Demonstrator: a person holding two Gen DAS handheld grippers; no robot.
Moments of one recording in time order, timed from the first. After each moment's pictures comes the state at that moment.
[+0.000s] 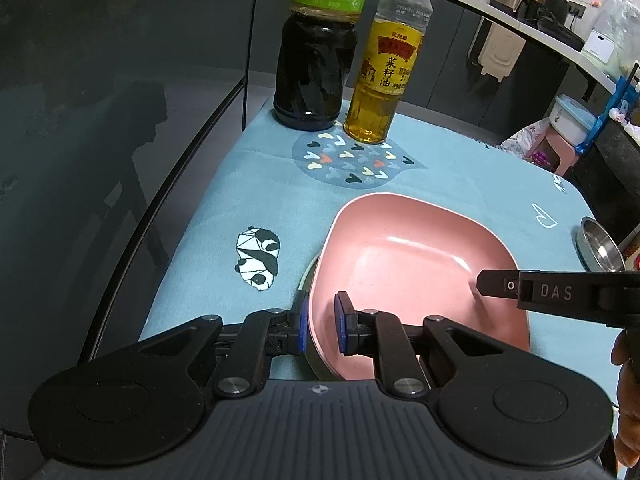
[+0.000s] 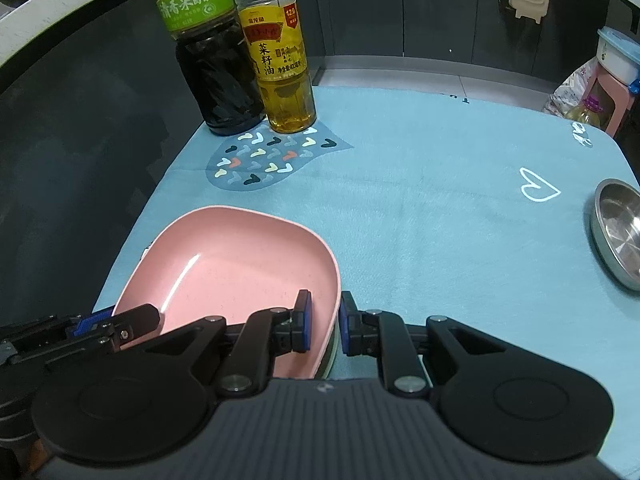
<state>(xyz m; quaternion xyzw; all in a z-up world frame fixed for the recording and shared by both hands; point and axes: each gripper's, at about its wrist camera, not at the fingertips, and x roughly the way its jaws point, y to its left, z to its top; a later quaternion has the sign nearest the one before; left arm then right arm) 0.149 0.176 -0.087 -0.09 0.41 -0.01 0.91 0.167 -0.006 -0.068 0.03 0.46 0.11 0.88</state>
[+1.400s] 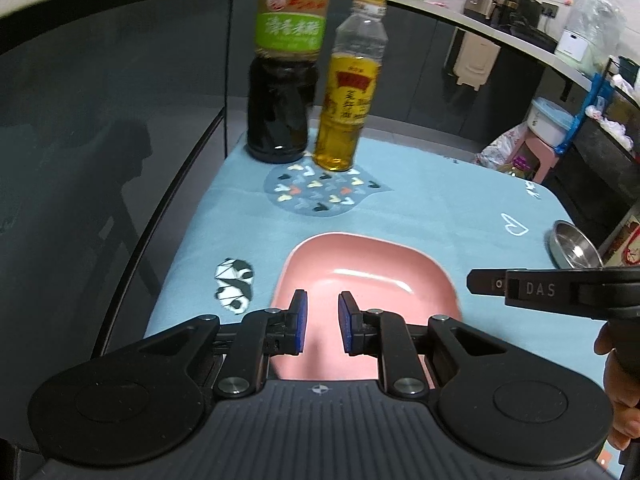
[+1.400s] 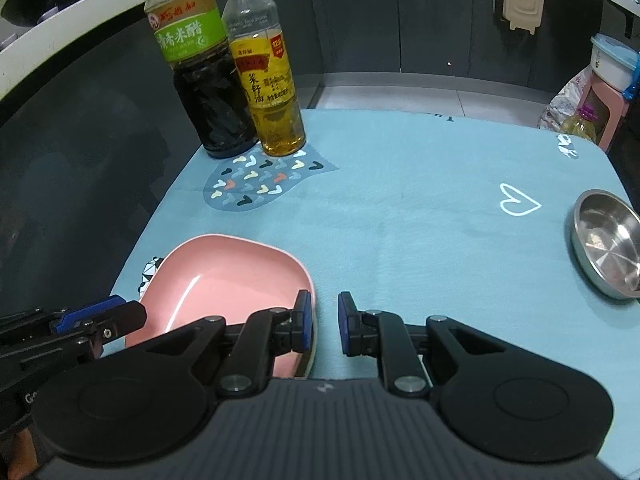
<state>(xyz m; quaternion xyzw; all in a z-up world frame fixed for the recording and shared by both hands) 0.137 0.156 -0.055 -0.07 0.38 -0.04 0.92 0.158 -0.030 -0.047 0.04 0.44 0.12 0.89</state>
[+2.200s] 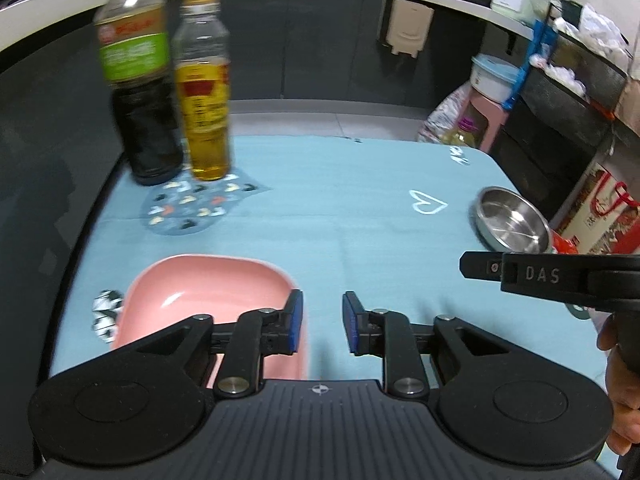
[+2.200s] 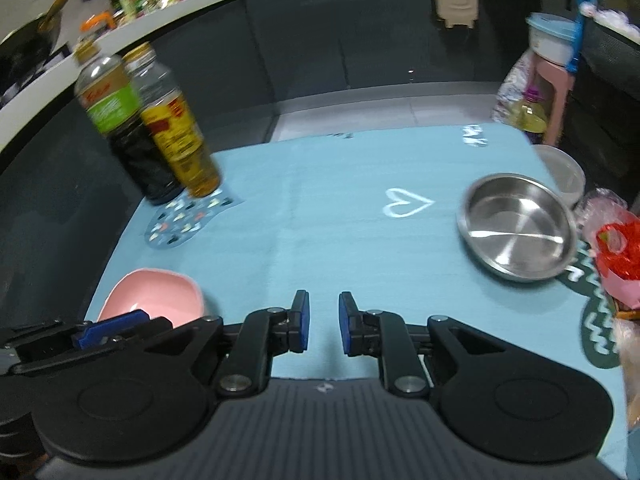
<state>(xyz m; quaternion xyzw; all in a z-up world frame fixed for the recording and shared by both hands) 0.160 0.038 -0.041 -0.01 0.40 -0.11 0.91 0.143 -0.137 -0.034 0.11 0.41 0.06 0.90</state>
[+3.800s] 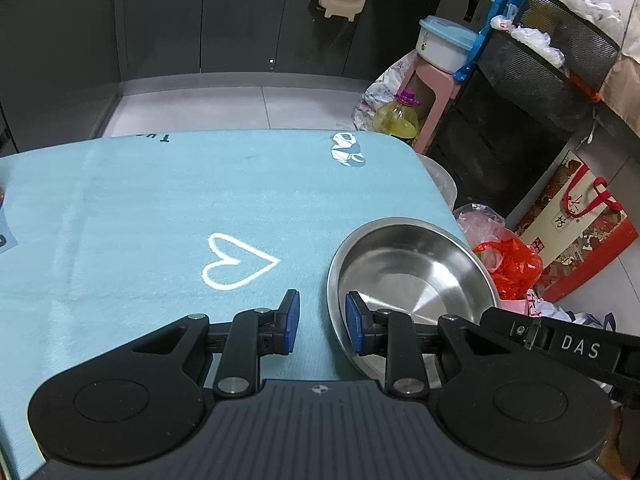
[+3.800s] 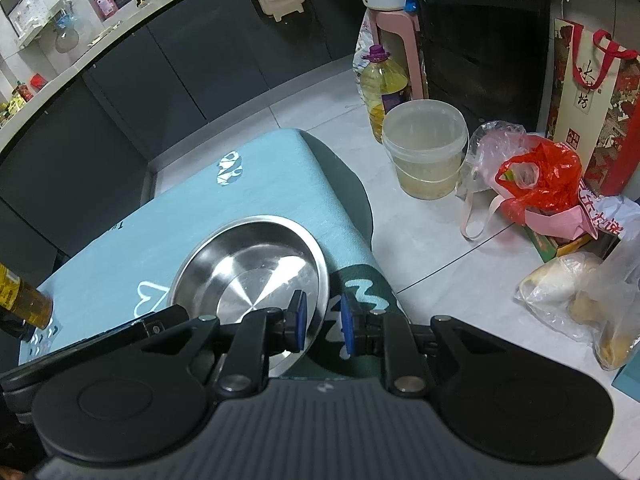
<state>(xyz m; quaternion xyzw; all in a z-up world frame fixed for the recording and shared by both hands) 0.285 -0.143 -0.098 -0.03 0.44 -0.17 0.88 0.190 -0.304 -0.082 0.23 0.42 -0.09 0.88</state>
